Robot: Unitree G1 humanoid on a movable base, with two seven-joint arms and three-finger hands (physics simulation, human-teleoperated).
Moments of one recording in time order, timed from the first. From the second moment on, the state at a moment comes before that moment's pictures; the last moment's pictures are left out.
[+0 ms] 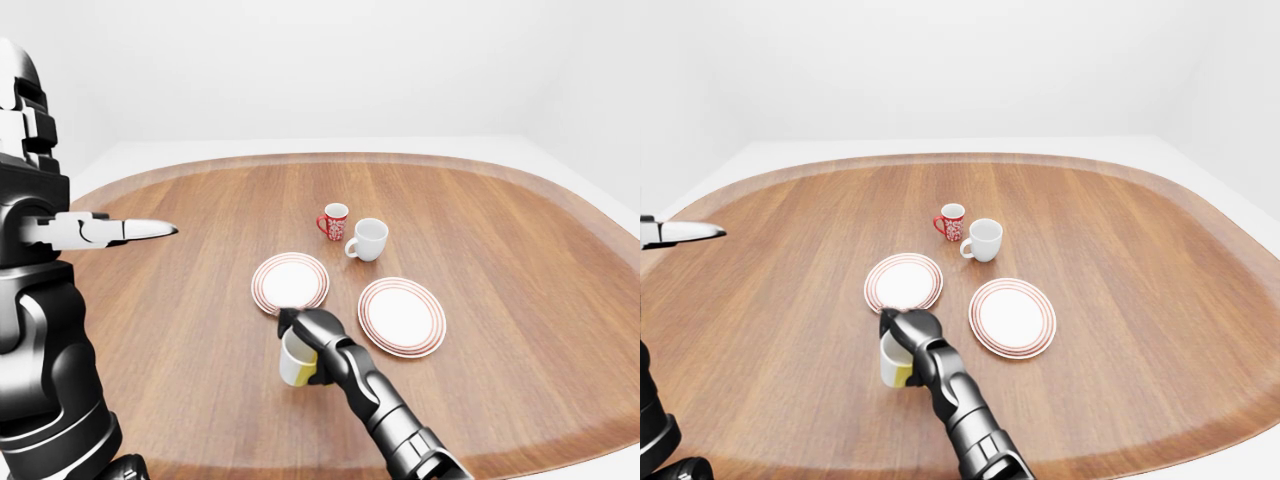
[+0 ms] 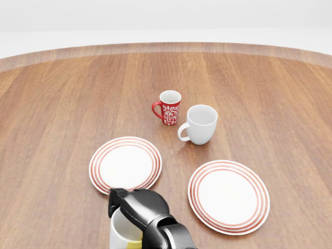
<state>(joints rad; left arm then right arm) -0.38 0.46 0.46 -0.46 -0.41 0.09 -0.09 -0.30 0.21 0.33 0.60 -1.12 -0.04 0.11</state>
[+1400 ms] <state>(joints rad) -0.34 0.40 0.43 -0.51 -0.36 0.09 -0.13 -0.54 -0.19 0.03 0.51 -0.96 0.02 0.39</state>
